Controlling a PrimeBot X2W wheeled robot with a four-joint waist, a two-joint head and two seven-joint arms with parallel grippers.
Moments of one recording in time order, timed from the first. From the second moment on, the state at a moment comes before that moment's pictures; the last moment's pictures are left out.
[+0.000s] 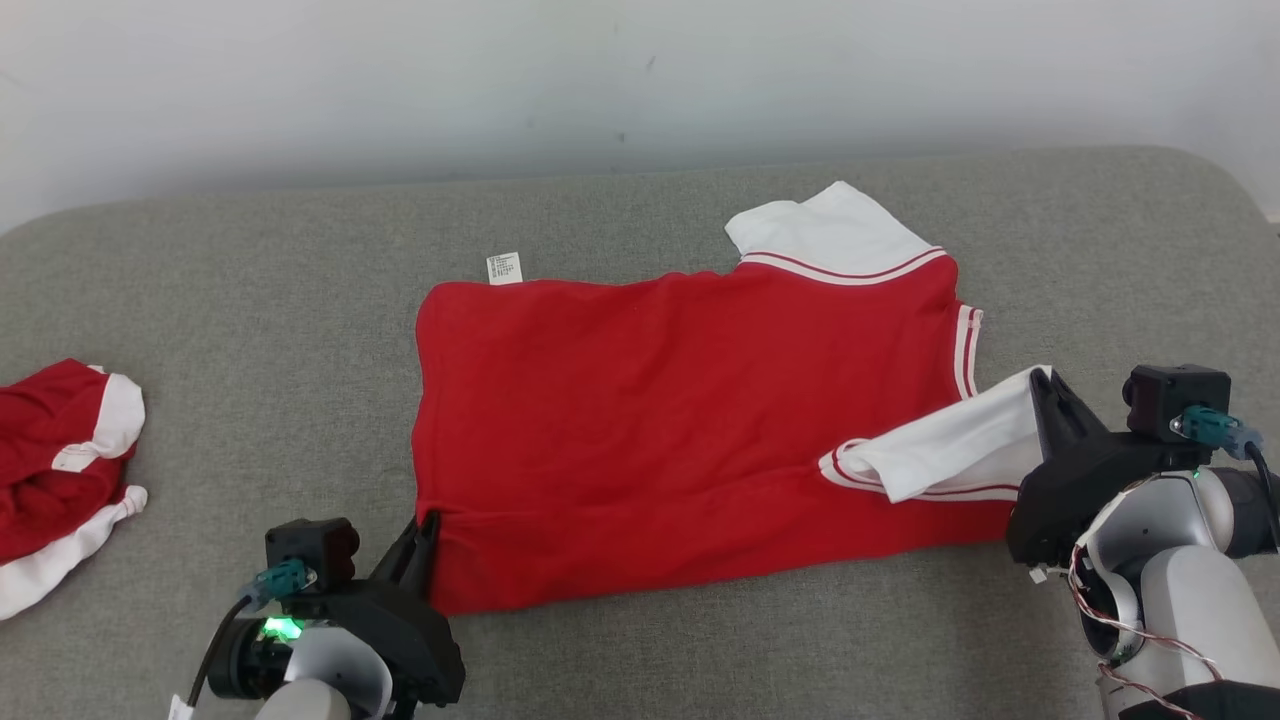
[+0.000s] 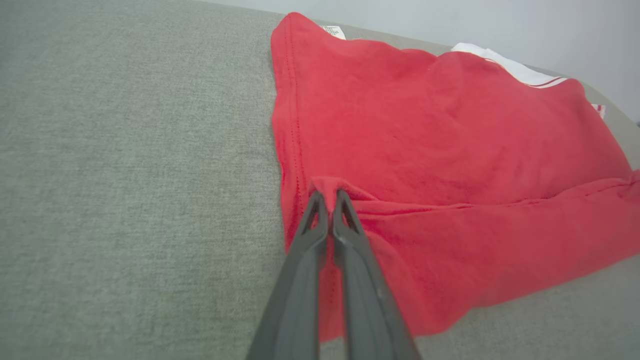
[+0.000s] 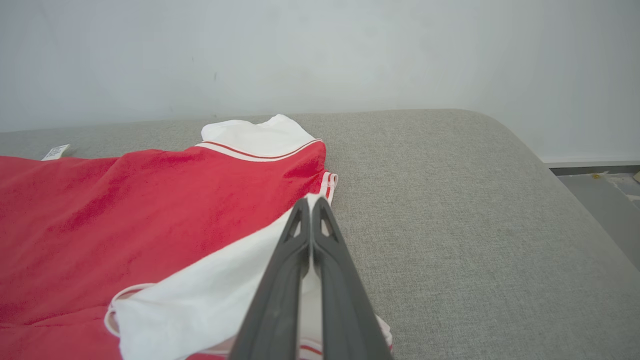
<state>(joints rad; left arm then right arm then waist) -0.32 0.15 -0.27 0.49 -0.45 -0.02 -0.03 -0.36 -0.10 -0.11 0.27 0.08 0.13 0.28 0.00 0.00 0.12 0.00</state>
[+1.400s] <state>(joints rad) -0.29 0.16 -0.35 0.56 -0.38 0.05 -0.13 -0.34 -0.16 -0.17 0.42 0.10 0.13 0.26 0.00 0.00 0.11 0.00</state>
